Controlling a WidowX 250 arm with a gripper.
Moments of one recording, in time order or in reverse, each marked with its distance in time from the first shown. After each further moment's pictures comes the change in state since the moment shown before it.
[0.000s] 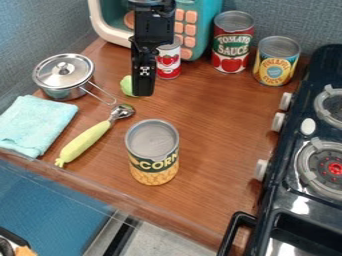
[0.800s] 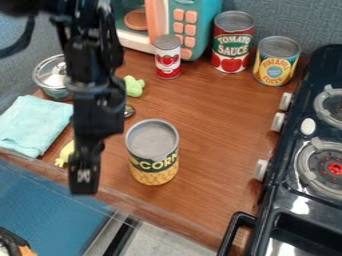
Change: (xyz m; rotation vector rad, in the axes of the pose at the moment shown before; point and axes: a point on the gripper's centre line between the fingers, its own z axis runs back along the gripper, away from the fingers) arm -0.066 -0.126 -0.041 0.019 0.074 0.089
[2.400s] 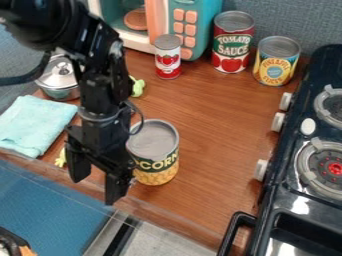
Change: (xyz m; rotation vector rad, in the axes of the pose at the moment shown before) arm 0.013 0.020 -0.033 0.040 -0.027 0.747
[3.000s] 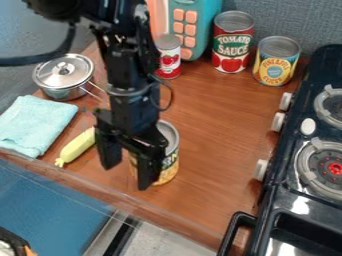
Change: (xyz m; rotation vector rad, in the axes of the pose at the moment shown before) arm 0.019 -0.031 0.026 -0.091 -0.036 -0.047
